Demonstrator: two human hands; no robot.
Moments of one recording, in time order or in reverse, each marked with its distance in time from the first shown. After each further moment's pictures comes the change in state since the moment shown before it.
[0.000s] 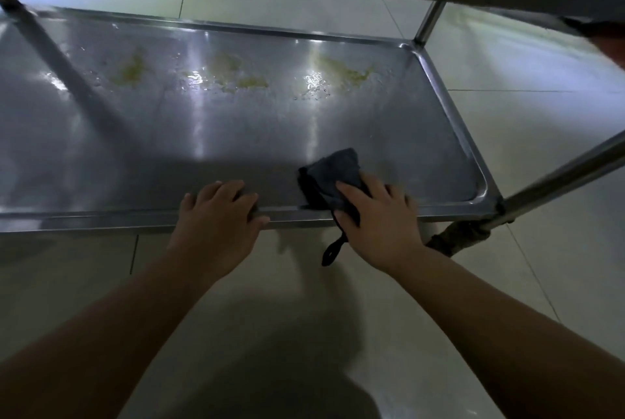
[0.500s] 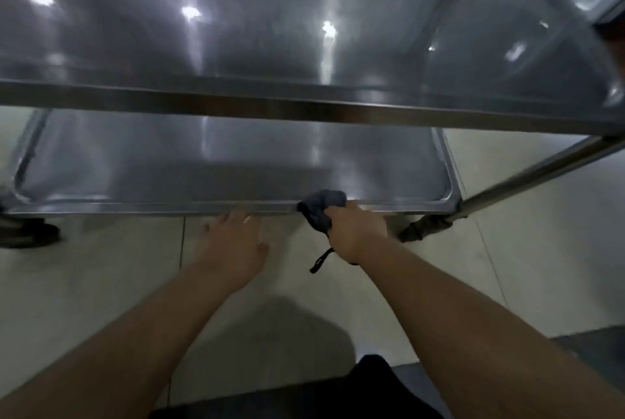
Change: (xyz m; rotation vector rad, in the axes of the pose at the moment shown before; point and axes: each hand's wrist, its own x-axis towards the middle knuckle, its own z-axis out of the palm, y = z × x) left_hand -0.074 0.015 -0.093 0.010 -0.310 -0.140; right_hand -0.021 -0.077 -0.099 -0.114 -0.627 0.086
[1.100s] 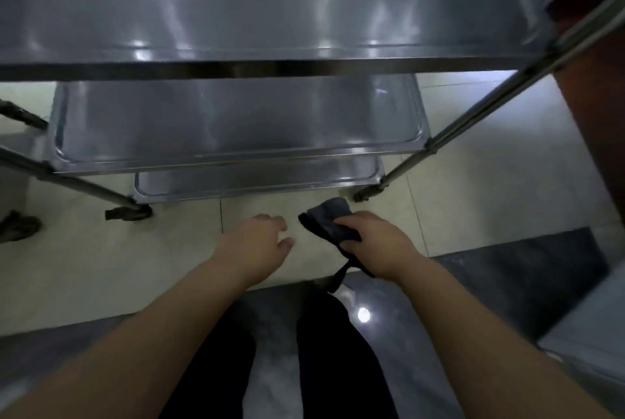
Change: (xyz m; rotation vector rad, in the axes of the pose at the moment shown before) left_hand -0.249 0.108 -0.297 -0.144 -0.192 0.116; right_hand -0.343 0.056 -0.213 0.462 -0.045 -0.136
